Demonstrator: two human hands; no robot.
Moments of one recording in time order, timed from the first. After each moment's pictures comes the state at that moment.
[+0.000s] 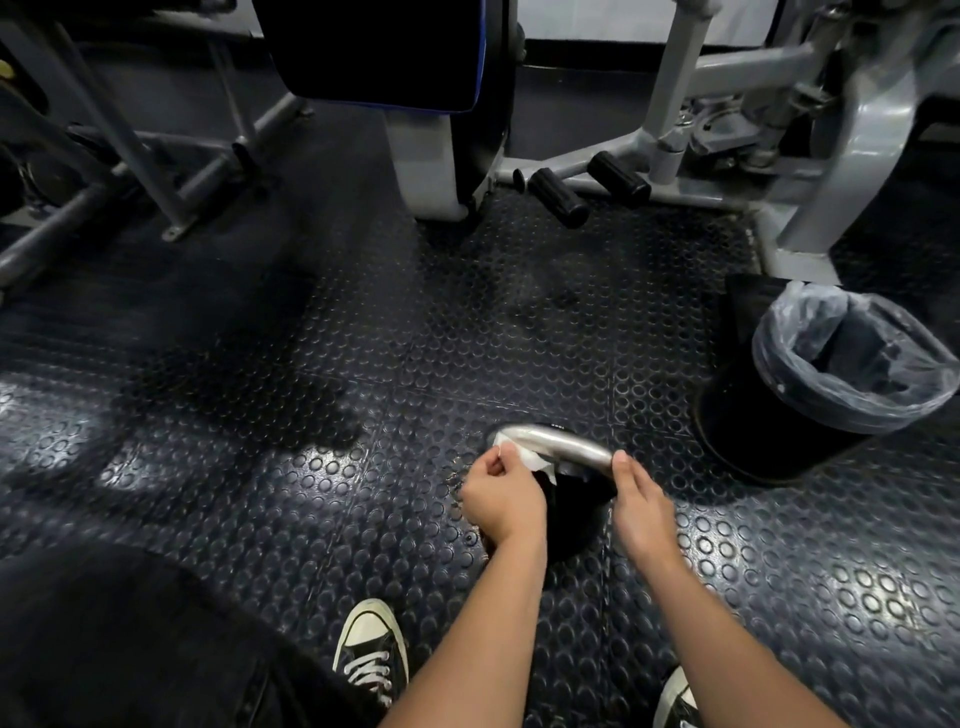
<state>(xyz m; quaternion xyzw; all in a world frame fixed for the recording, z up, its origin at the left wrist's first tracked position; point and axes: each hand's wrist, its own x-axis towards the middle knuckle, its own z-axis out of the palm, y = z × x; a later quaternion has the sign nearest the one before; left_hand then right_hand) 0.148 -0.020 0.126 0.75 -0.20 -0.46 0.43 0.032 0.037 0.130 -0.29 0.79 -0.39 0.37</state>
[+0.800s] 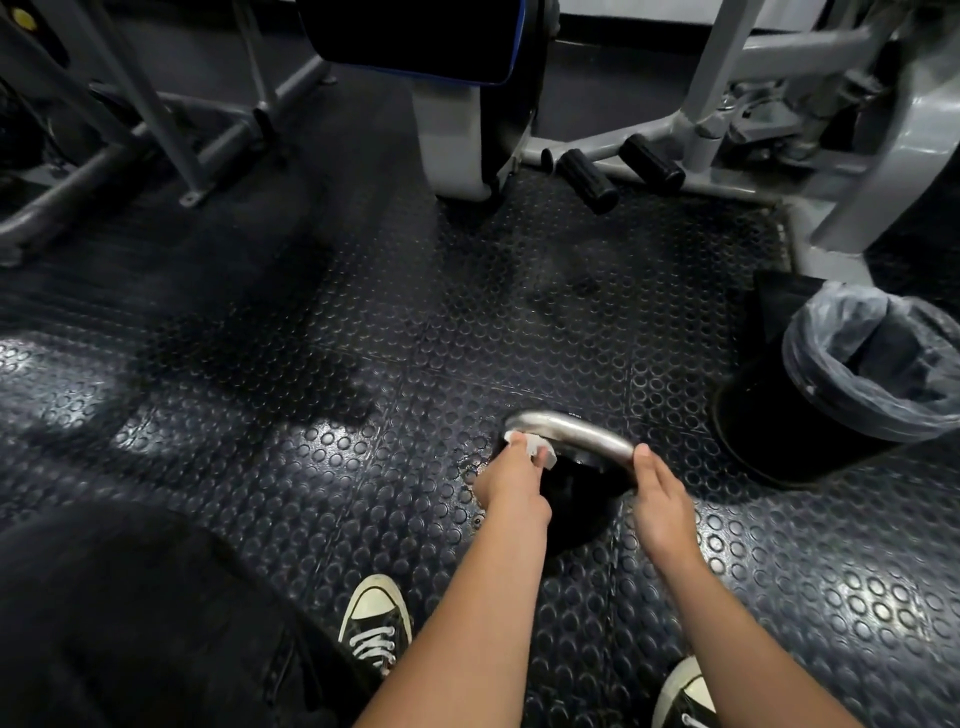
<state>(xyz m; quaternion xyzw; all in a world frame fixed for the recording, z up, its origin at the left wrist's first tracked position) 0.163 -0.034 0.130 0.62 0.09 -0.64 0.44 0.029 0.036 0.115 -0.29 0.79 -0.40 0.37</state>
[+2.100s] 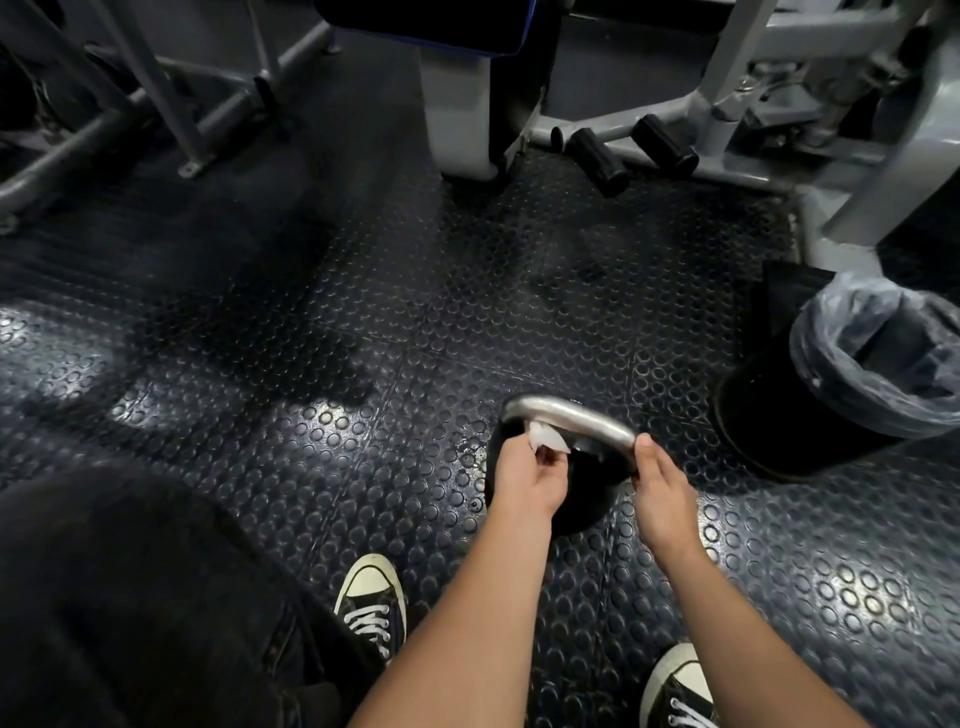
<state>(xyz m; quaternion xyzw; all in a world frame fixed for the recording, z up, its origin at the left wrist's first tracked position) 0.157 -0.036 0.118 0.42 0.23 -0.75 0.45 0.026 0.039 0.113 -0.30 0.80 -0.38 0.36</state>
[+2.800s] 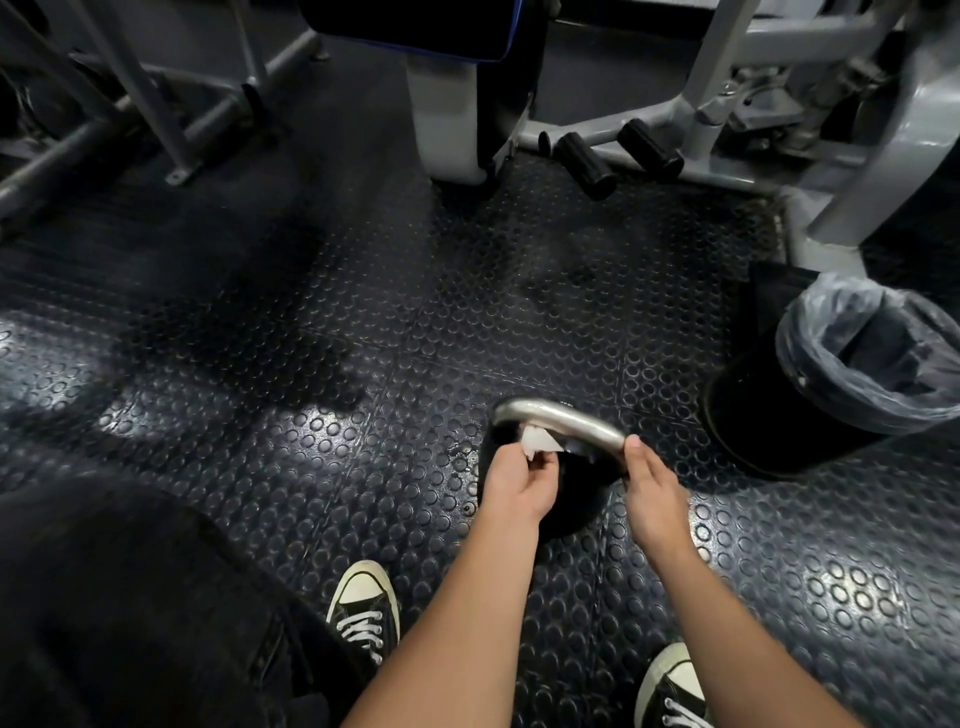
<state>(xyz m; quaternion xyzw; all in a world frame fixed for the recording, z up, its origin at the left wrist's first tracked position) 0.158 -0.035 0.108 0.46 0.18 -0.75 0.44 0.023 0.038 0.112 -0.31 0.79 -0.38 0.36</state>
